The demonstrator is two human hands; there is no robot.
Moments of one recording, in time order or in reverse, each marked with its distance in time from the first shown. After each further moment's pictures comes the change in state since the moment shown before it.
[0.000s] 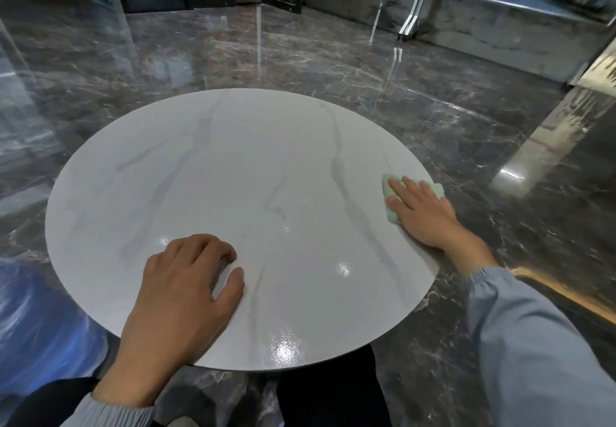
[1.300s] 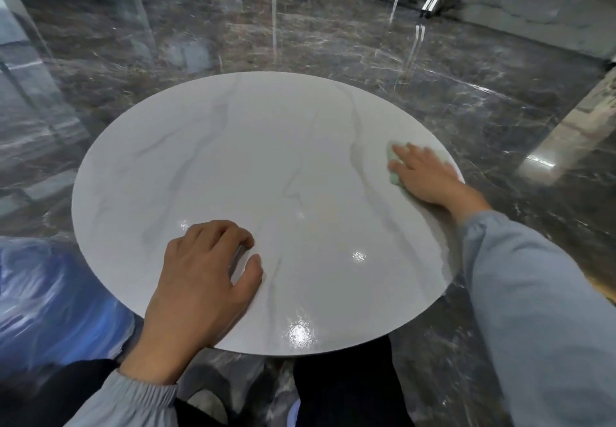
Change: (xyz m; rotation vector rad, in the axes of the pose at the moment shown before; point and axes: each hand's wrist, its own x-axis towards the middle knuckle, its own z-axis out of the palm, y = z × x) left_hand 0.000 0.001 -0.004 0.007 -0.034 -0.018; right_hand 0.059 -0.027 -0.010 0.017 -0.016 -0.059
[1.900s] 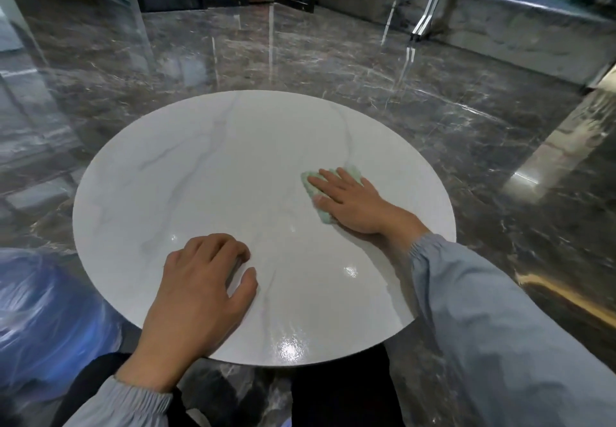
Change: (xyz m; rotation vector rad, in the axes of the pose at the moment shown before) left_hand 0.001 -0.002 0.002 -0.011 0.048 0.043; right_hand -0.036 -0.096 0.016 -0.043 -0.091 -0.438
